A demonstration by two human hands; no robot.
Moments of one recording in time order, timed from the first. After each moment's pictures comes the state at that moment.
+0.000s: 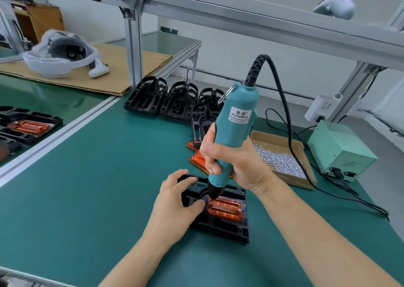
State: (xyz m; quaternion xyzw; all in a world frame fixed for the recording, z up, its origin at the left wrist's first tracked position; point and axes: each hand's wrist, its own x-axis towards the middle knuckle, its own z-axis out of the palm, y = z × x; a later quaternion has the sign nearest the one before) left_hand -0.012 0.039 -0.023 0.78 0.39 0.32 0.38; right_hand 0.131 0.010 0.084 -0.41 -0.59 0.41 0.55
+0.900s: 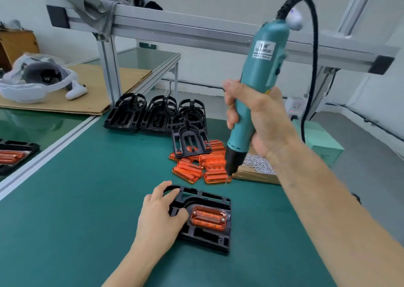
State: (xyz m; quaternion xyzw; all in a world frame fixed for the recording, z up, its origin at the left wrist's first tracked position) left_hand -0.006 0.039 -0.019 0.80 0.43 0.27 0.32; right_hand 0.160 -0.016 0.168 -0.49 -0.48 0.23 0.69
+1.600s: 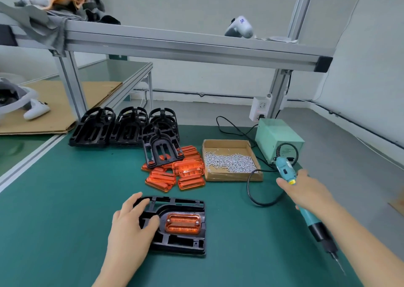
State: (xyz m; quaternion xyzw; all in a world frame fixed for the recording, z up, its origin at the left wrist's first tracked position) left_hand -0.006 0.038 -0.024 0.79 0.44 0.29 0.31; right_hand 0.301 -0.156 0.039 -0.97 -0.18 0.06 0.12
